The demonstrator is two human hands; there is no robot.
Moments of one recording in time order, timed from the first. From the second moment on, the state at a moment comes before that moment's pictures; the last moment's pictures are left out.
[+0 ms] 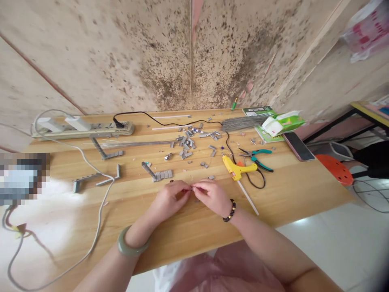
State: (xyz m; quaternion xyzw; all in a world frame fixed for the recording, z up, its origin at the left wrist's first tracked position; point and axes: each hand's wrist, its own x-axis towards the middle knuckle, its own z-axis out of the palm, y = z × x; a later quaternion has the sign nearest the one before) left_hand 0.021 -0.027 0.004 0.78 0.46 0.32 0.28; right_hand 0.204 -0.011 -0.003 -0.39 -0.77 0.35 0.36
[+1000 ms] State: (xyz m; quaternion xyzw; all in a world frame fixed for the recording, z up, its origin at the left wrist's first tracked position) left_hand 0.020 -0.028 0.002 0.78 0.46 0.30 0.29; right_hand 0.203 -0.012 -0.005 -0.40 -0.82 0.27 0.30
